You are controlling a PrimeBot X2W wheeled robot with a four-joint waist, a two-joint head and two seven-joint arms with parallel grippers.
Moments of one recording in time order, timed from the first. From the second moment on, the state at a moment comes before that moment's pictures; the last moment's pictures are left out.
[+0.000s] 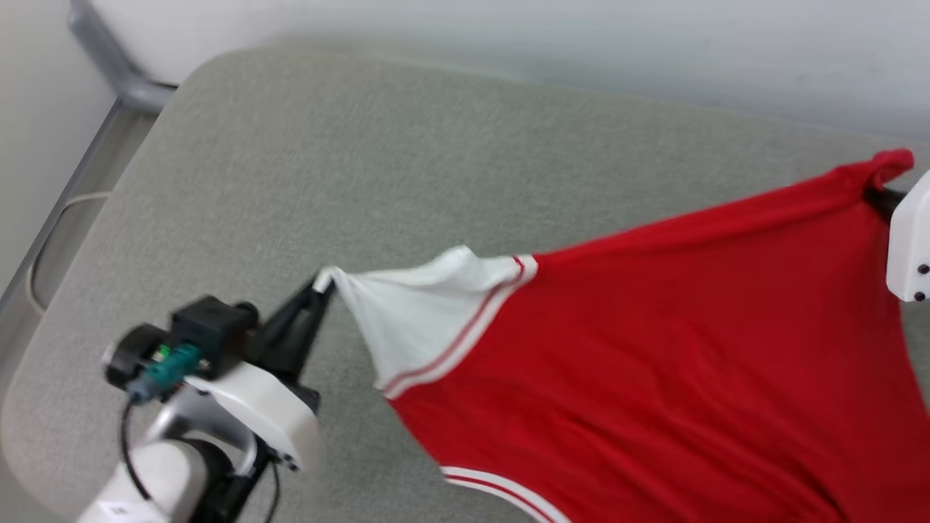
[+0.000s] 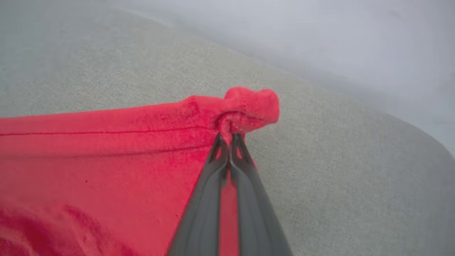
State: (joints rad) left arm -0.22 0.51 -0.41 -0.16 -0.50 0.04 0.07; right arm -0.60 -0.50 0.07 0.24 0.44 0.13 0.78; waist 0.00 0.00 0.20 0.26
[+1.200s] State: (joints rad) left arm -0.44 0.72 -0.06 -0.48 -0.47 0.18 0.04; right arm -0.52 -0.35 -0.17 -0.22 0.38 0.13 0.52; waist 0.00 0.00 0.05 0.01
